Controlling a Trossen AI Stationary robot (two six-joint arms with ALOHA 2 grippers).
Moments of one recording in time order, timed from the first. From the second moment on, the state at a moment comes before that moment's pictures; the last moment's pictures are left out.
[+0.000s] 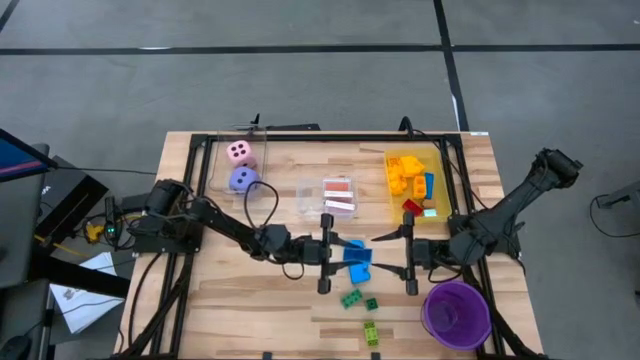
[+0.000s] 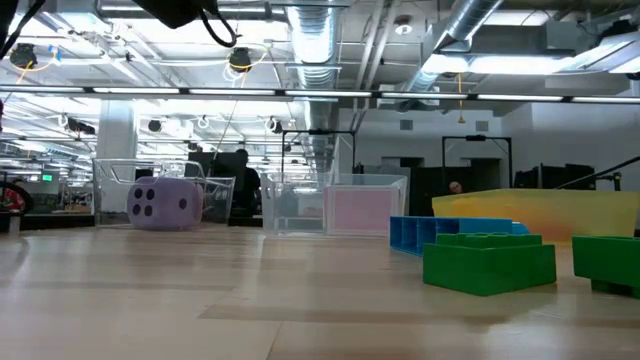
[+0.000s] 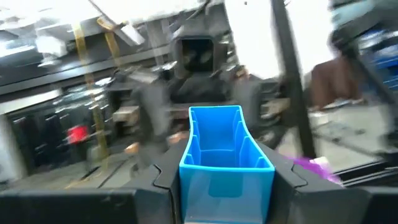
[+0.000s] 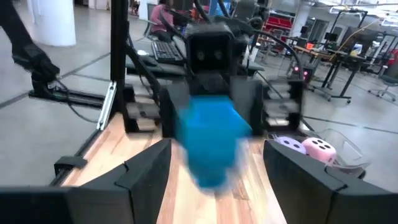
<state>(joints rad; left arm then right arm) -0.28 1.87 1.05 1.12 -0.22 0.32 0.65 1.10 0.74 0.23 0.68 -0.10</state>
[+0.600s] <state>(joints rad) -0.23 1.87 1.05 1.14 -0.17 0.25 0.62 1.11 0.75 0.24 0.65 -0.09</state>
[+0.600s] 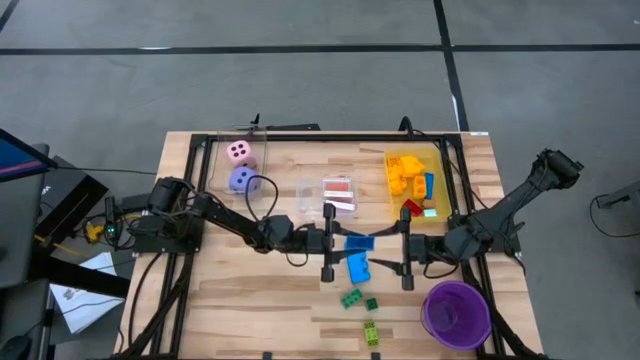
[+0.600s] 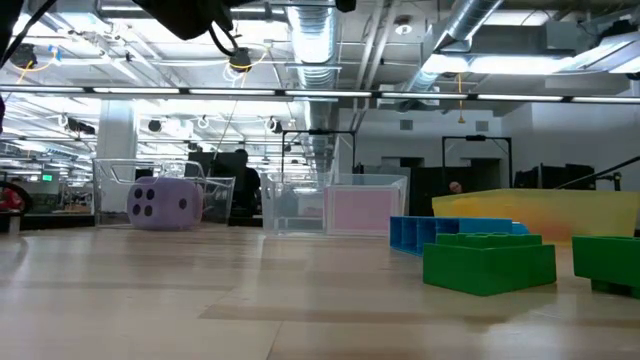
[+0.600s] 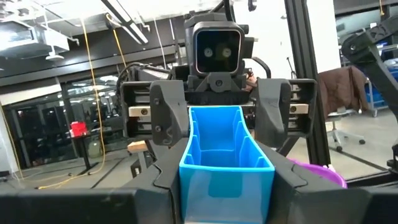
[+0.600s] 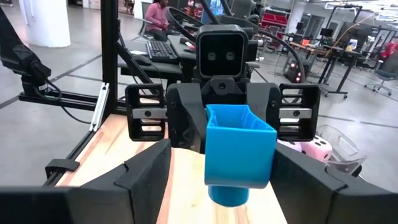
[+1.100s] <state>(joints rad) -0.24 1.87 1.05 1.13 -0.16 0.25 0.62 1.11 0.74 0.24 0.66 -0.08</state>
